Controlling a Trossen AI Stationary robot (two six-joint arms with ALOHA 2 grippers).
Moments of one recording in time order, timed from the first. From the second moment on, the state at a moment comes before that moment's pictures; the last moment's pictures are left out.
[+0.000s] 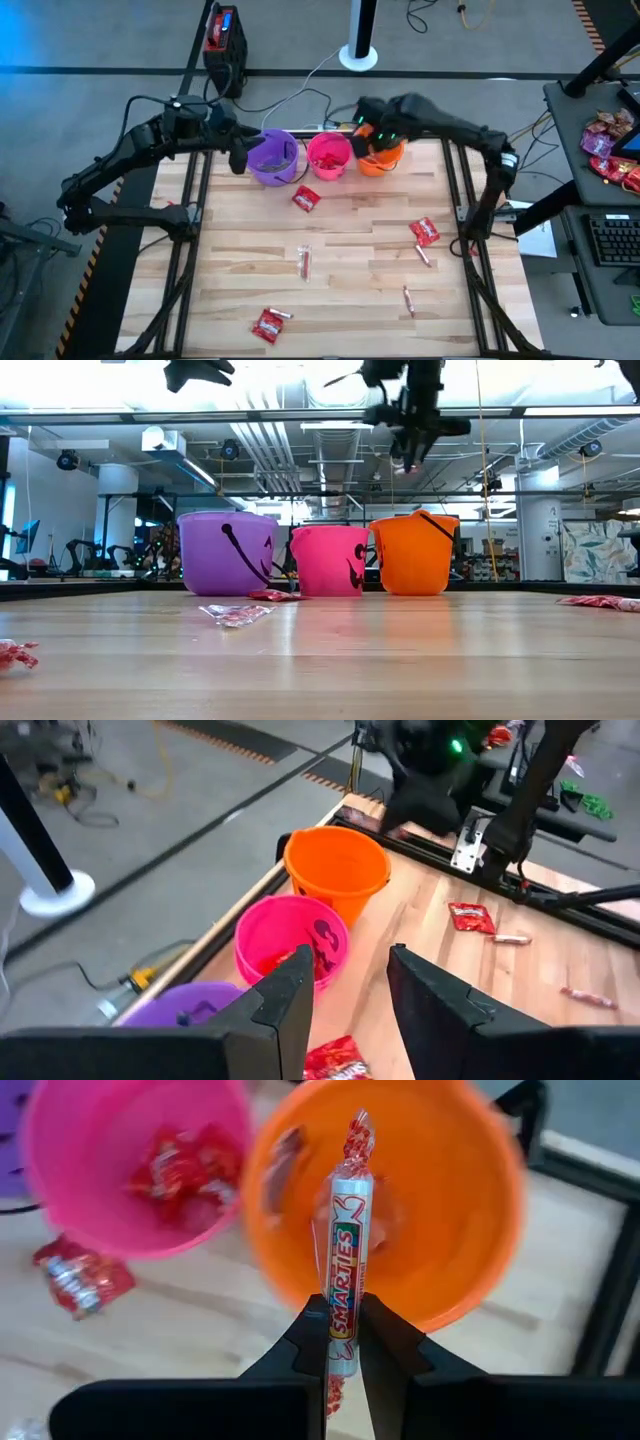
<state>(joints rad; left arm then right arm) 0.48 1.02 1.30 -0.71 0.06 -0.12 -0.44 1.78 1.87 -1.41 0.22 0.76</state>
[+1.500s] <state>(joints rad) -0.83 1.63 1.06 -0.59 -0.09 -1.38 -0.53 1.52 1.59 -1.15 0.06 0.22</state>
